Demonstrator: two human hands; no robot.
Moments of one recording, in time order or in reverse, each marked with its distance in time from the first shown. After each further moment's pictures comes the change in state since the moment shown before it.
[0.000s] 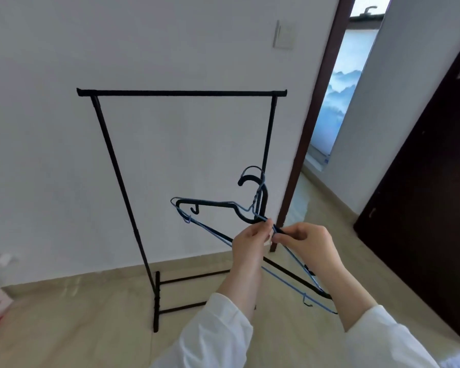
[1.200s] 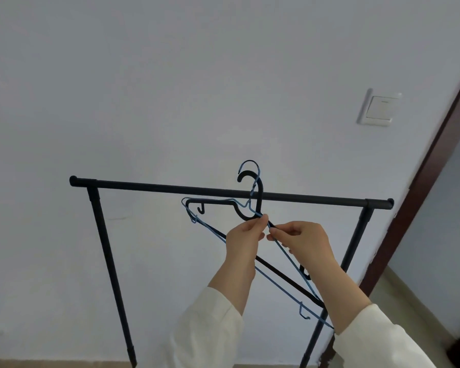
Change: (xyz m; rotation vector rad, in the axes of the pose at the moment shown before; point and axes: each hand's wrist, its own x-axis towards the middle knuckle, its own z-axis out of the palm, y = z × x) left_hand 0.325 0.235 -0.015 -0.089 0.163 0.199; right_hand 0.377 -0.153 0.089 0.108 -0.109 -0.148
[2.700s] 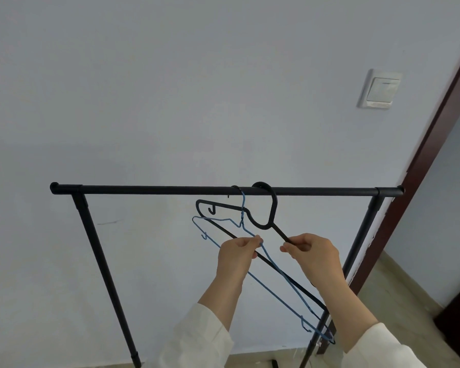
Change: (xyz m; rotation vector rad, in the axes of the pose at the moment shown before) left_hand 0.036 -0.029 -0.037 0.330 -0.056 0.000; right_hand 0.004 0.037 0.022 -0.080 0.130 0.144
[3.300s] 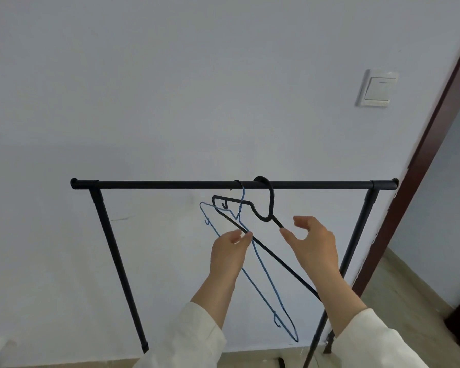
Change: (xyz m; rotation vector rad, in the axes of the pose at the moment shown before) left_hand -0.026 -0.005 -0.020 0.036 0.090 0.091; right_hand -0.019 -0.010 0.002 -0.048 0.138 -0.076
